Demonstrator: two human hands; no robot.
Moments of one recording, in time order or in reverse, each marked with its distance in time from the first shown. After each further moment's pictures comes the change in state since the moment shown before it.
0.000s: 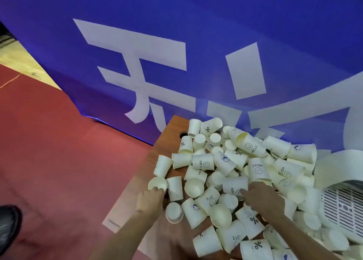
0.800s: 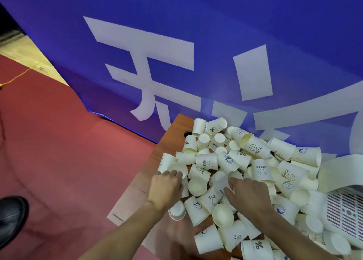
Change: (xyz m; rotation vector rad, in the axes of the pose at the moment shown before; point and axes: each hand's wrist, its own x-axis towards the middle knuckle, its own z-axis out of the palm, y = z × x) left_hand -0.007 0.019 -0.052 -0.106 0.532 0.216; right_hand -0.041 -0.062 -0.027 -0.410 0.201 -0.472
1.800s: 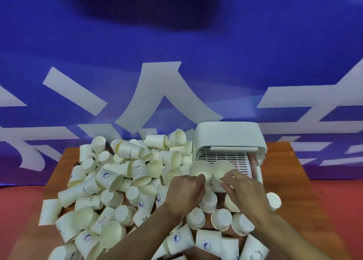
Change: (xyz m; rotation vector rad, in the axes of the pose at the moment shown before) left_hand 0.061 0.431 -0.005 -0.153 -0.007 0.627; right_hand -0.196 0.335 0.055 0.276 0.385 0.335
